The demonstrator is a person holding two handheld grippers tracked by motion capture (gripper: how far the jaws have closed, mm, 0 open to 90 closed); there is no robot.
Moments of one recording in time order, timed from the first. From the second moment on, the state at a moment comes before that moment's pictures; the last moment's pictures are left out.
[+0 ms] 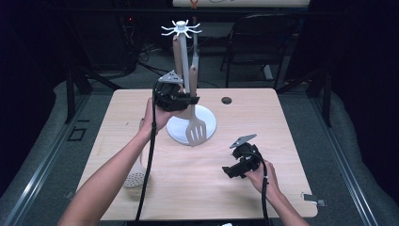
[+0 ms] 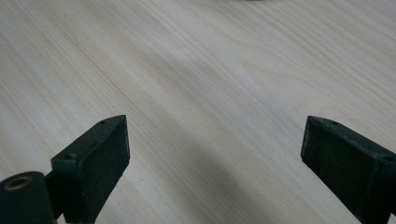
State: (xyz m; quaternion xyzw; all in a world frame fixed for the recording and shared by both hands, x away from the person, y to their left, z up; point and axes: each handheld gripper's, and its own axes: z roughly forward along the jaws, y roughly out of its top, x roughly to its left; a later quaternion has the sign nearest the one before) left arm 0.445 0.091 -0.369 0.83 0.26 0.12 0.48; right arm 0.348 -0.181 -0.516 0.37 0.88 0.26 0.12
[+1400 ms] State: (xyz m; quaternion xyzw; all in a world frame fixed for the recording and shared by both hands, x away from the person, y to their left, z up) left arm 0.482 0.081 -0.318 0.82 0.27 0.14 0.48; right arm 0.348 -0.181 -0.518 0.37 0.88 0.26 0.12
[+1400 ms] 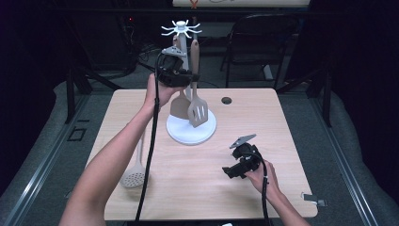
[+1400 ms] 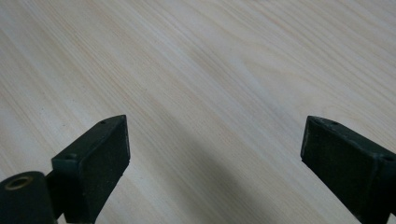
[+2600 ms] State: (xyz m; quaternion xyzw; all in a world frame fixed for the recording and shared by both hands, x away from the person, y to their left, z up) left arm 0.503 0.088 -0.317 0.80 0.33 0.16 0.47; right arm 0.348 -0.180 -0.520 0.37 0.88 0.27 0.12
